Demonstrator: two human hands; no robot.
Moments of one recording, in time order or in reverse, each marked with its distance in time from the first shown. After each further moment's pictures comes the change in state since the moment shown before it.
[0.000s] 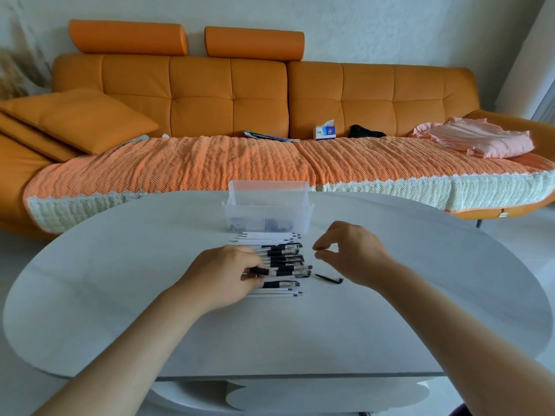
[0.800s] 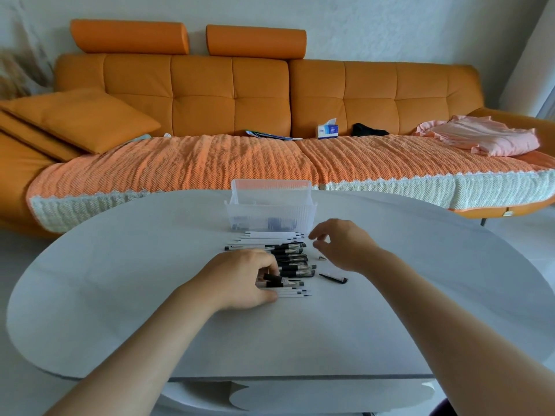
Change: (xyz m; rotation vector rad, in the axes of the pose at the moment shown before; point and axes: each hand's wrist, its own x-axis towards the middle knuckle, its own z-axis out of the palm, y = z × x) left_hand 0.009 0.007 0.006 -0.040 -0.139 -0.024; right_hand 0.038 0.003 0.020 0.037 -0.077 0.063
